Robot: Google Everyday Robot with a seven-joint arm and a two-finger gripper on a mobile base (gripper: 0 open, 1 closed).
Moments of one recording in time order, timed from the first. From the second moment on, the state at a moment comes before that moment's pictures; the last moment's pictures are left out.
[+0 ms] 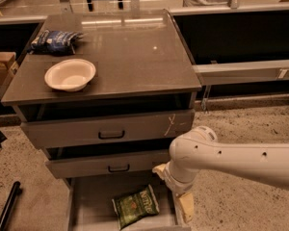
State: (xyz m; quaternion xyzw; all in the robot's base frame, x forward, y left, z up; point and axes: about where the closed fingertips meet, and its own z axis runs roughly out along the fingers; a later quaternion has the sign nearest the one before) arm 0.410 -0.082 0.528 -0.85 0.51 0.08 0.06
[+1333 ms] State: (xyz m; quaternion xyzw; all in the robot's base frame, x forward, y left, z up) arm 0.489 0.035 0.388 -0.84 0.46 0.24 0.18
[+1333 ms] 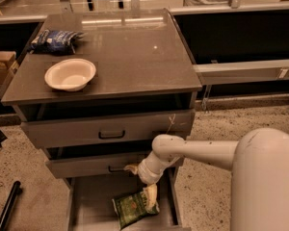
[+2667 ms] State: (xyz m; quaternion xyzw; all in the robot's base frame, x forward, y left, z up) arm 0.469 0.006 0.346 -0.80 0.50 0.26 0.20
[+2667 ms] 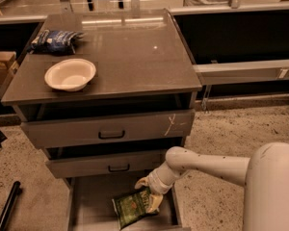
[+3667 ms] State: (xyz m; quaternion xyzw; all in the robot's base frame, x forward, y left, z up) arm 0.501 -0.017 0.225 -0.74 0.56 0.27 0.27
